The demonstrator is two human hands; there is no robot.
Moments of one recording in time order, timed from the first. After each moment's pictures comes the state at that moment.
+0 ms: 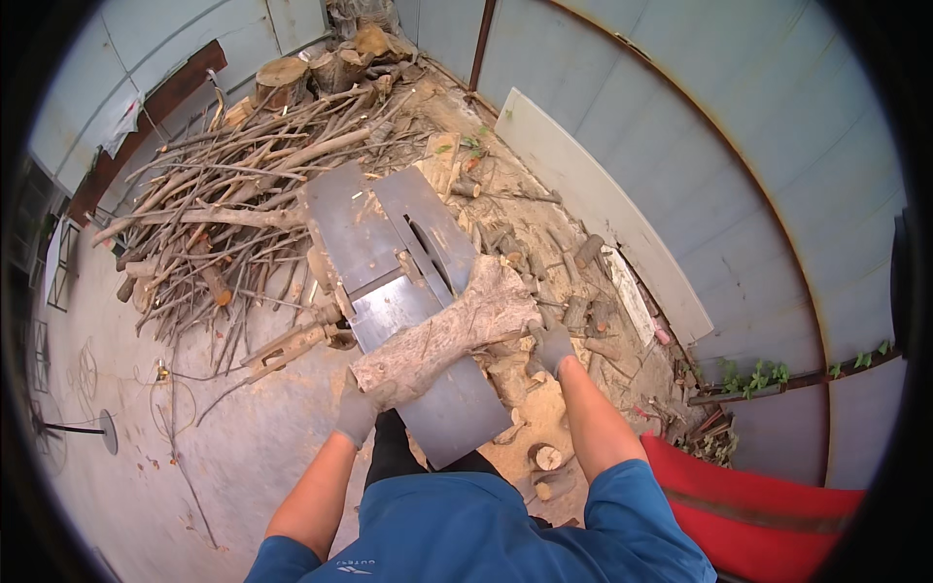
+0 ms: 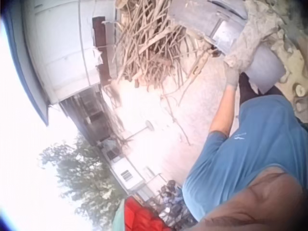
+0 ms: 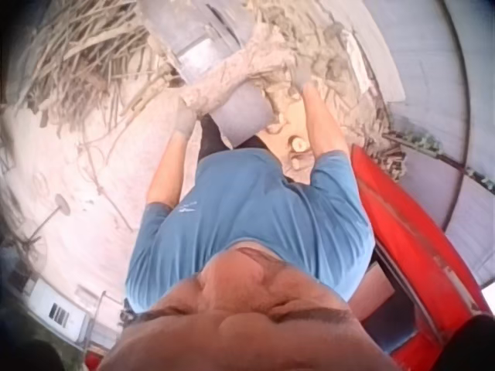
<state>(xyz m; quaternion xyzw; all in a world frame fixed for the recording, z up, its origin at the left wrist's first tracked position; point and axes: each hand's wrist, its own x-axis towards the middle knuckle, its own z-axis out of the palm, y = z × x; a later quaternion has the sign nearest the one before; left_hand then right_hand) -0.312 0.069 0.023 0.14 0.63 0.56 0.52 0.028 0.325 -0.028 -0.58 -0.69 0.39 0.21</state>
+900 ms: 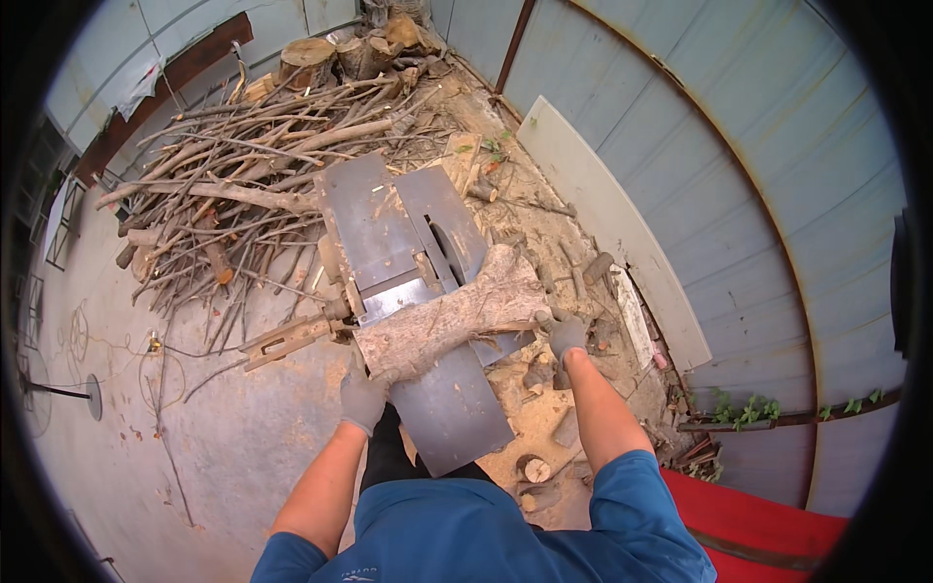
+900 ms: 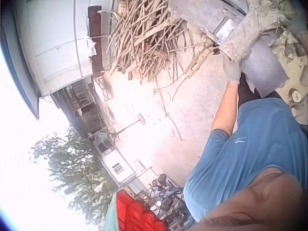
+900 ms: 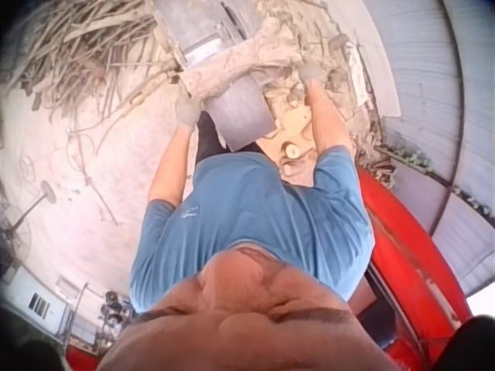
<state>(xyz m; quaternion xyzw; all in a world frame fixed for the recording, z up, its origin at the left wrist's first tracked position) -0.324 0.094 0.010 0.33 0.82 0.41 0.25 0.001 0.382 -0.020 -0.64 -0.64 0.40 0.16</state>
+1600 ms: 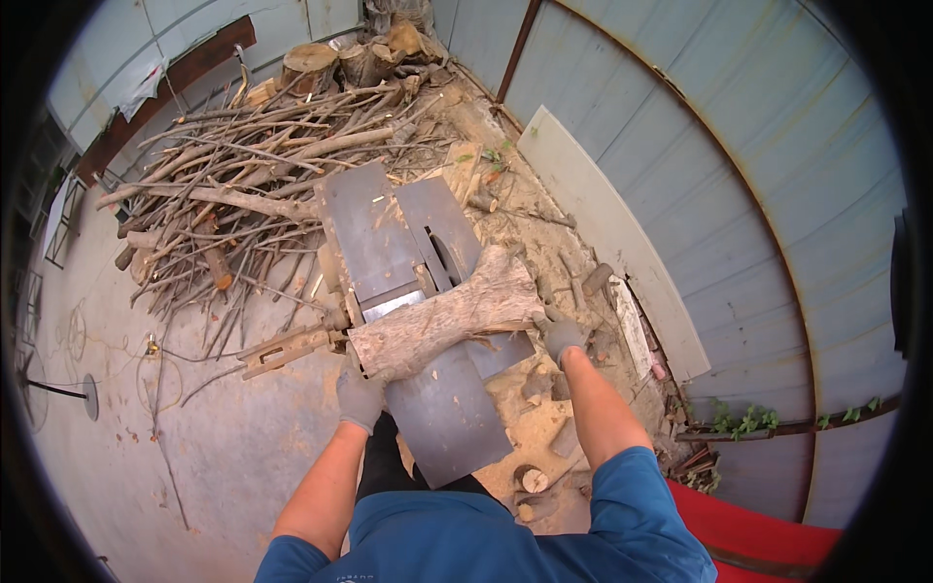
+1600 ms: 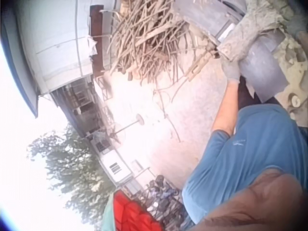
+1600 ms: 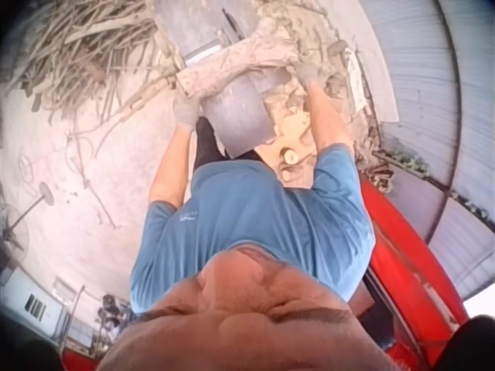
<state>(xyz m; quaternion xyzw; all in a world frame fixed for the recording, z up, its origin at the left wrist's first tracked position) -0.334 0.115 0.013 0.31 0.85 0.39 0.19 -0.021 0.401 -0.010 -0.61 -0.65 0.43 0.15</state>
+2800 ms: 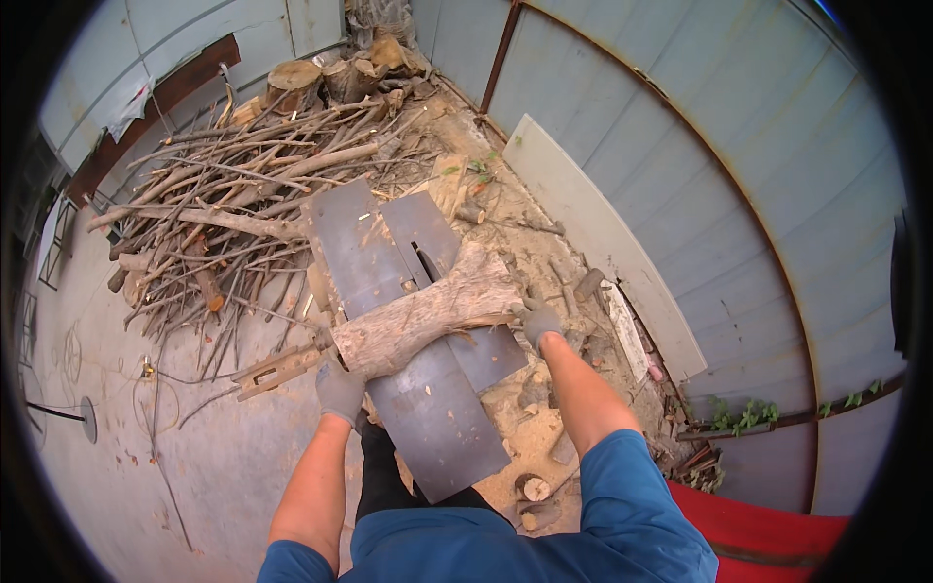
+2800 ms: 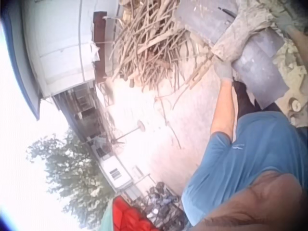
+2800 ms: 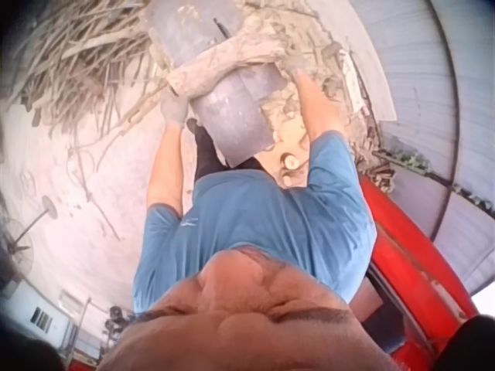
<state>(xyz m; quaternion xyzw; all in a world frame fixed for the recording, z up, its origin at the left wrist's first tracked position) -0.375 0.144 0.003 0.35 0.87 0.33 0.12 -0.055 0.450 -0.044 -0.62 -0.65 0.41 0.15</state>
